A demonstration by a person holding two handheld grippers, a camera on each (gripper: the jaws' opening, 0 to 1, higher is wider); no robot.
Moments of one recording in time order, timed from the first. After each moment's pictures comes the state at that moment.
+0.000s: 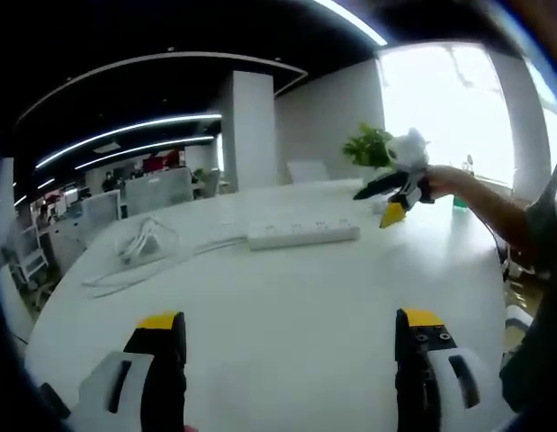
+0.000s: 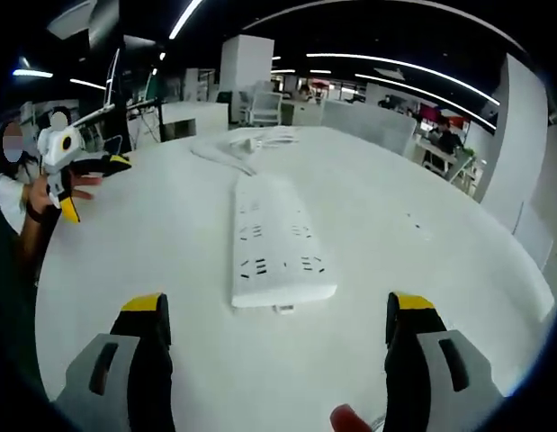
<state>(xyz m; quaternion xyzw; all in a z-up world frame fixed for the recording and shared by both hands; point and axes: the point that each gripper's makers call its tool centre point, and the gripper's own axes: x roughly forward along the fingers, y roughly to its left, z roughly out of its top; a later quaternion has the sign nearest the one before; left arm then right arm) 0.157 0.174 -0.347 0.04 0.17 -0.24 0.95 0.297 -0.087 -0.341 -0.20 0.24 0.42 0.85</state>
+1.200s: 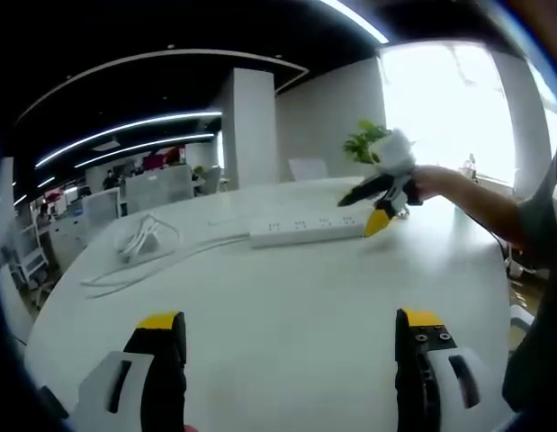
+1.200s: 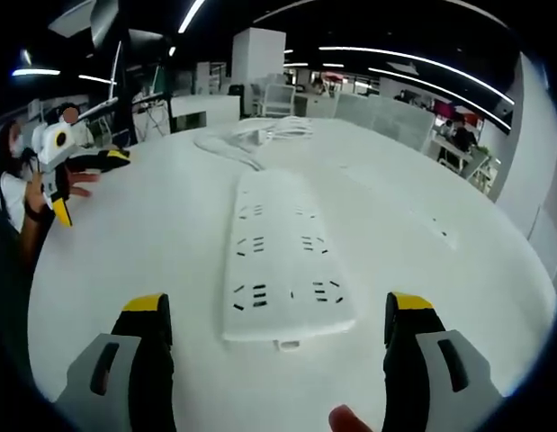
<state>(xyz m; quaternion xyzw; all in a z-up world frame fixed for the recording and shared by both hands) 0.166 0.176 -0.350 0.04 0.18 -0.24 0.95 0.319 -0.057 -0.362 -0.20 0.26 0.45 0.83</state>
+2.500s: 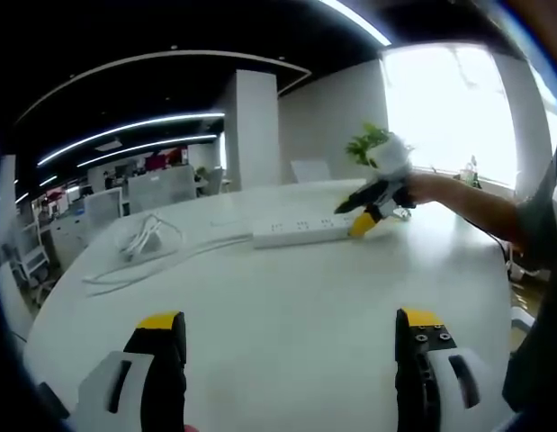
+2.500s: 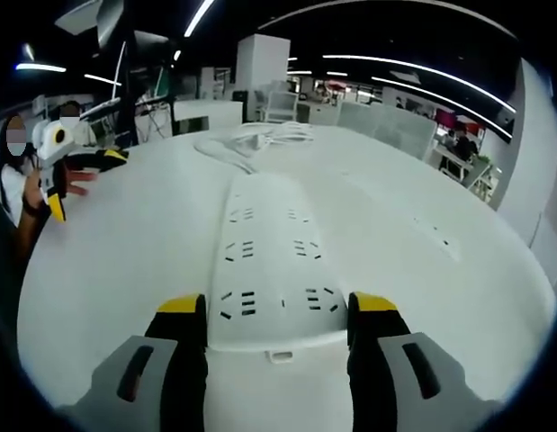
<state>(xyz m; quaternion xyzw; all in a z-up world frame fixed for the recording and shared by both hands) 0.166 0.178 -0.350 0.03 0.18 -0.24 0.95 0.329 -0.054 -0.365 -0.20 0.23 0.46 0.83</state>
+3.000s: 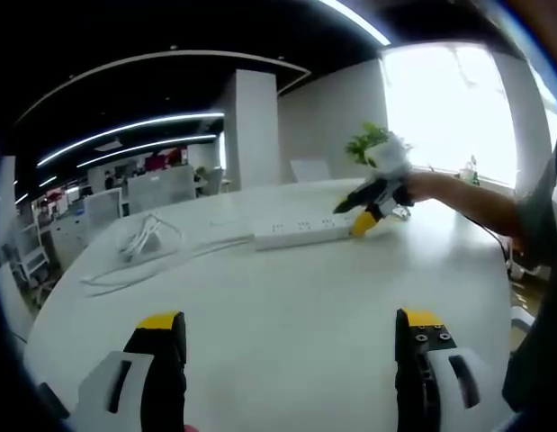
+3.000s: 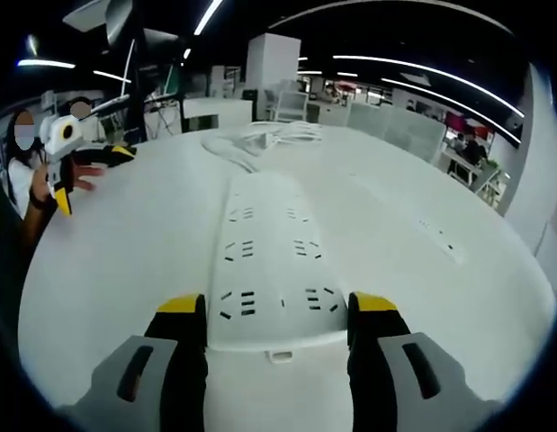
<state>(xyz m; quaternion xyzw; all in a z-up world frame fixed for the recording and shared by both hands) 0.165 0.177 -0.351 0.04 0.18 -0.24 0.95 0.333 -0.056 -0.366 -0.21 0.23 0.48 0.82</state>
